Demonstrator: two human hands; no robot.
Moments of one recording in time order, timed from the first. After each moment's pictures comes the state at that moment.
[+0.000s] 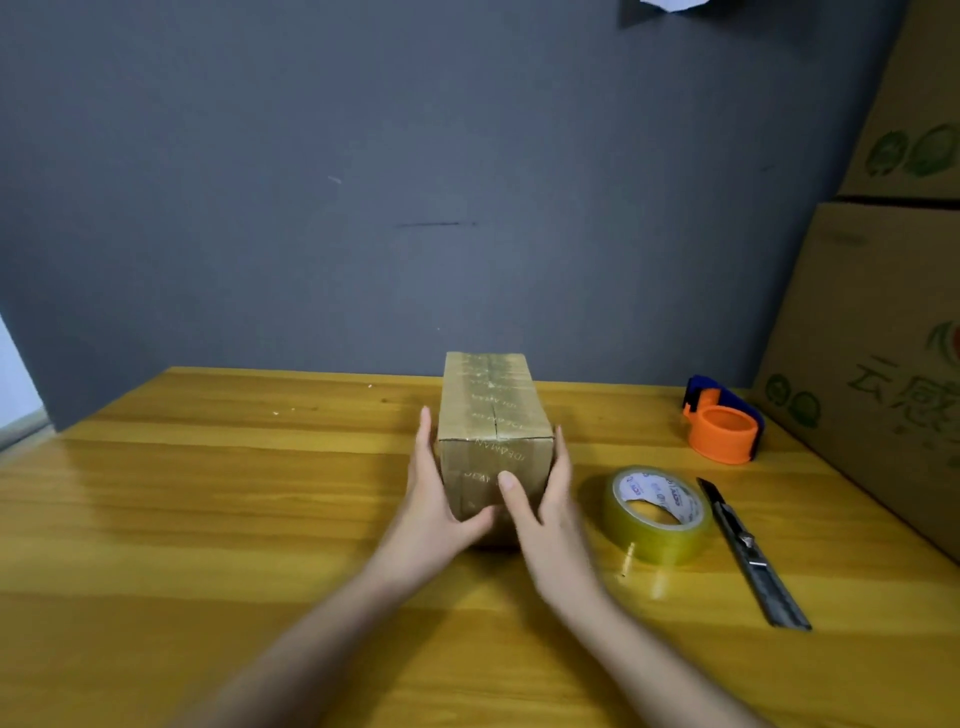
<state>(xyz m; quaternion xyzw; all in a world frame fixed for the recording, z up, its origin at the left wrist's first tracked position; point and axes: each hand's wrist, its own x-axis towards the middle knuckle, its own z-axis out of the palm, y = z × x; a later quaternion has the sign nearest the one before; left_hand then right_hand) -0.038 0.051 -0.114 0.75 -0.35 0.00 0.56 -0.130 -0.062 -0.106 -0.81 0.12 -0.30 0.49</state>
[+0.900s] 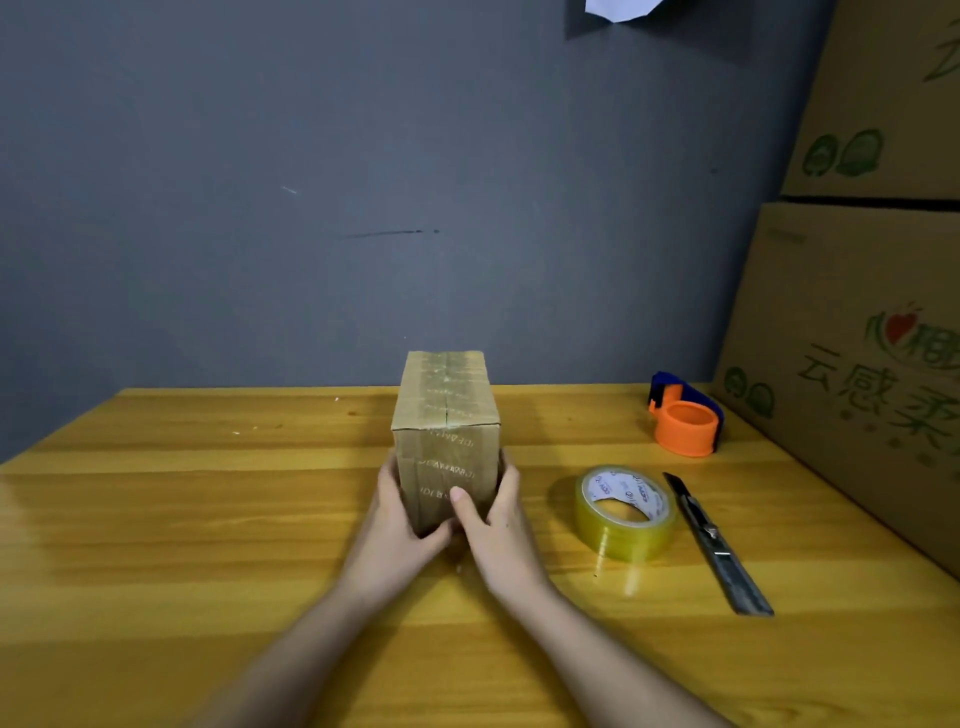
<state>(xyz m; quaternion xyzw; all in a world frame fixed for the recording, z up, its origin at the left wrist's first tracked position) -0.025 0.050 -0.134 0.80 -0.29 0.01 0.52 -0.100 -0.060 -0.123 -0.79 0.18 -0.26 0.52</state>
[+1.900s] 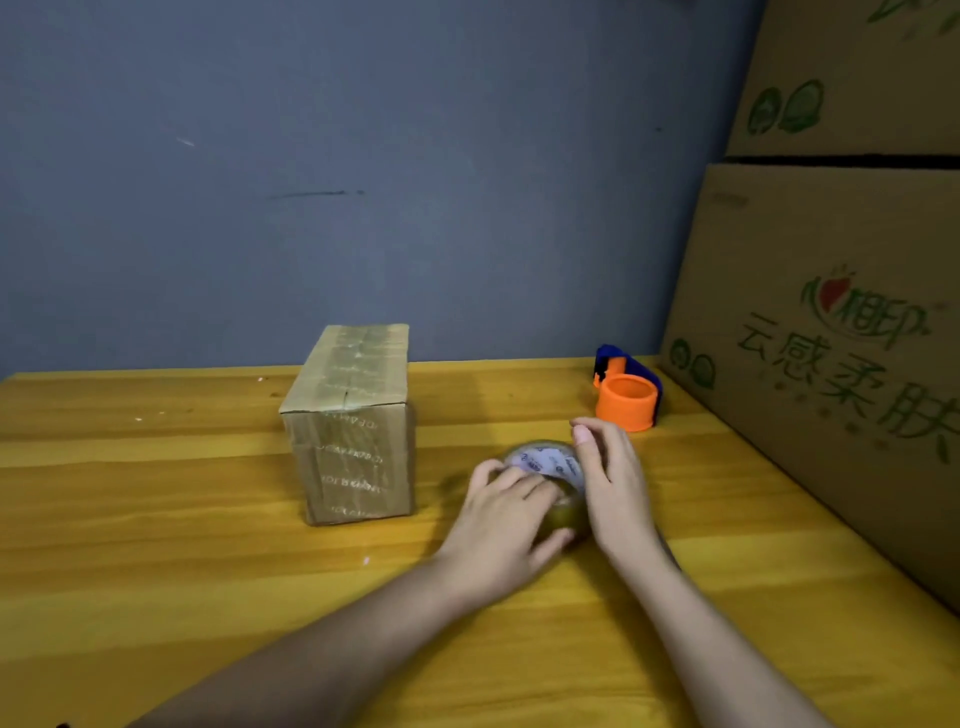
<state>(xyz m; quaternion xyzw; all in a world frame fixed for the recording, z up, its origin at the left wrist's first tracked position) -0.113 -0.087 -0.118 0.76 -0.58 0.21 0.20 -0.181 -0.210 -0.108 -0.80 0.21 -0.41 0.39</state>
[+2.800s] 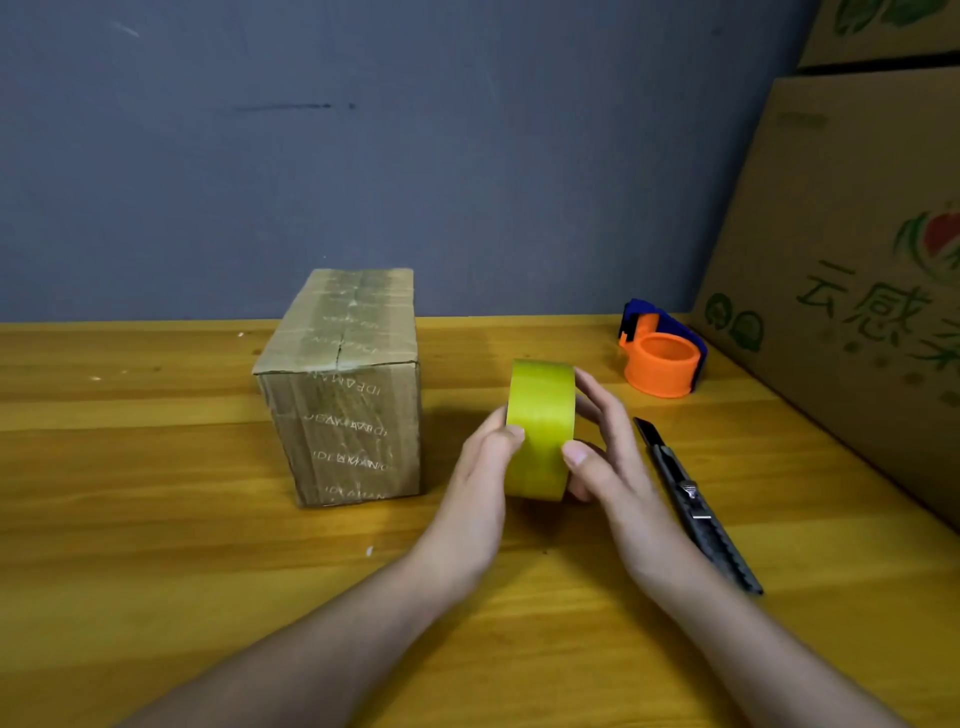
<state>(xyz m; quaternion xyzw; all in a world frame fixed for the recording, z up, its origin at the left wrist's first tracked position) -0.103 -0.072 -0.099 0.52 -0.33 -0.23 0.75 -0.181 -0.172 -0.109 -0.74 0.04 -0.28 0.62</state>
